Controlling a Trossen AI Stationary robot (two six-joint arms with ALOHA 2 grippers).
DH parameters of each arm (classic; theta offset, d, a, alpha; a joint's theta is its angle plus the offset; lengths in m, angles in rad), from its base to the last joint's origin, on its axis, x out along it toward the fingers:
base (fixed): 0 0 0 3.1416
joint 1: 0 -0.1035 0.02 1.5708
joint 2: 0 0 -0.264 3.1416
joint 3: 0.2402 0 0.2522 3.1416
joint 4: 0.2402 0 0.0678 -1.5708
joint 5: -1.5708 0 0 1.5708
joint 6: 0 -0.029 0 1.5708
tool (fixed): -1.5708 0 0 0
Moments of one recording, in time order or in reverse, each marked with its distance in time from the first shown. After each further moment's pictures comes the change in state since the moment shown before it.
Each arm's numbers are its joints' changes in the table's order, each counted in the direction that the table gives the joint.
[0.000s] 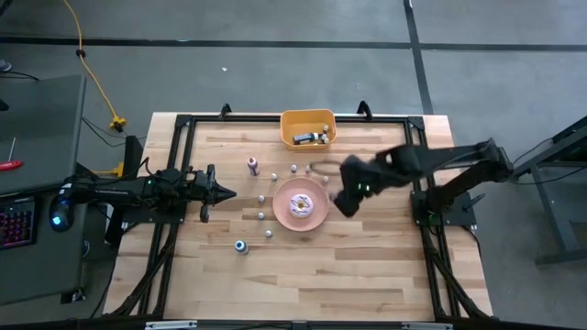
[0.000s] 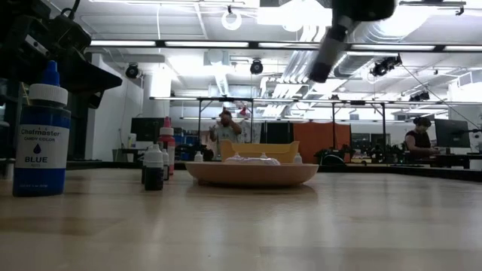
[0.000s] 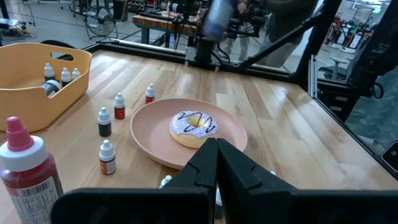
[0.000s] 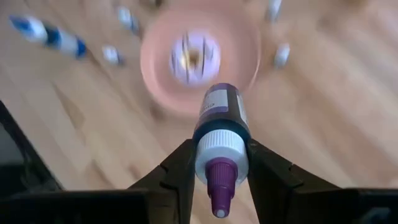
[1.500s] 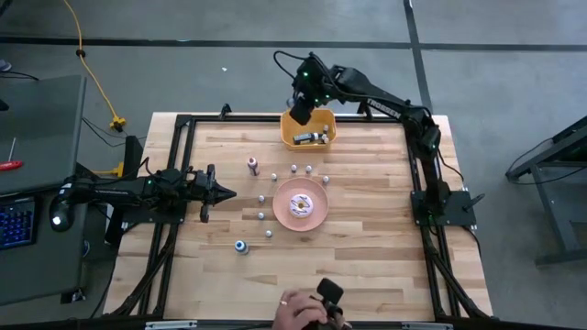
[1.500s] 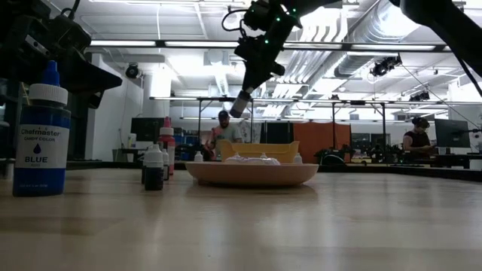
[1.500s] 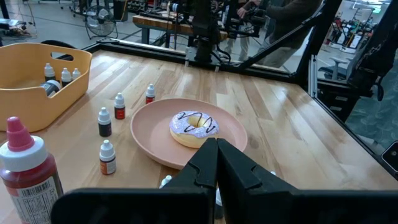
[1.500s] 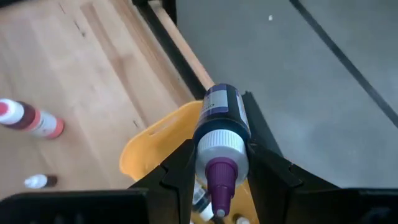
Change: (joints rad) left arm 0.000 0.000 0.000 0.000 -0.003 0.000; right arm 0.662 0.634 0.628 -0.261 -0.067 0.904
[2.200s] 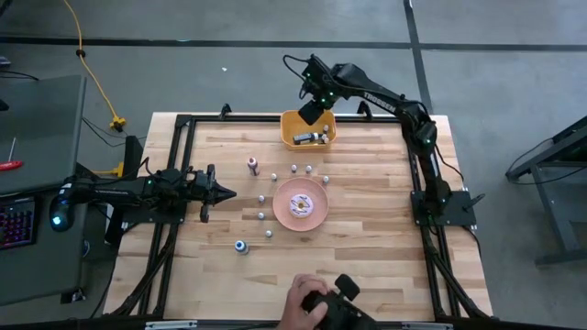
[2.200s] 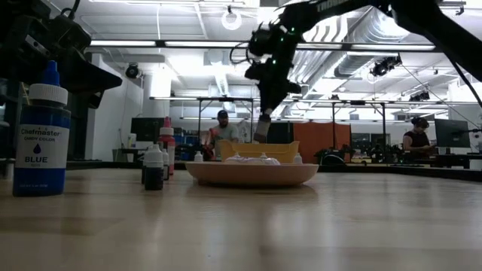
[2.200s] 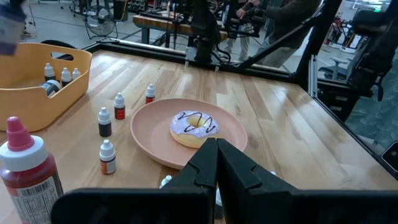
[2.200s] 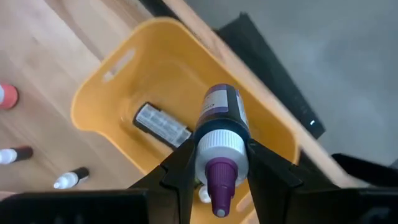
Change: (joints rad) left arm 0.000 0.000 0.000 0.000 0.000 0.000; right arm 0.085 0.079 0.000 0.204 -0.046 -0.166
